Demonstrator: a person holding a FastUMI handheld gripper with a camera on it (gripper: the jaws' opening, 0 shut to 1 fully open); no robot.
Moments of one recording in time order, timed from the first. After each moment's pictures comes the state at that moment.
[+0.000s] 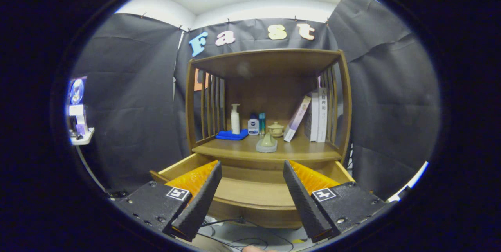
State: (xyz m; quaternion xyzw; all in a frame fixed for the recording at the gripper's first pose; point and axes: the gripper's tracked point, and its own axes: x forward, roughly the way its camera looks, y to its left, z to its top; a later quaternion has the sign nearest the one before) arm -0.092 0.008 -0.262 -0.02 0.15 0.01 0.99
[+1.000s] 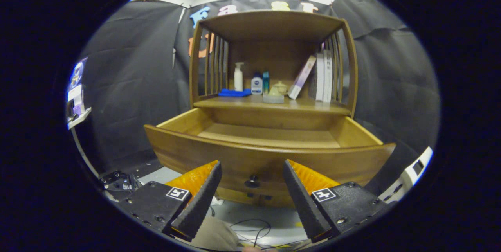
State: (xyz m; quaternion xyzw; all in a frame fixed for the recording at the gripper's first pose) arm -0.111 0.032 -0.409 -0.01 0.28 -0.01 0.96
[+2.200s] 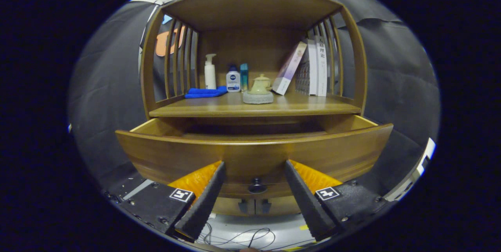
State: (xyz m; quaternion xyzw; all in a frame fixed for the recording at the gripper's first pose) arm 0.020 0.013 -0.429 -0.01 0.28 -0.09 0.96
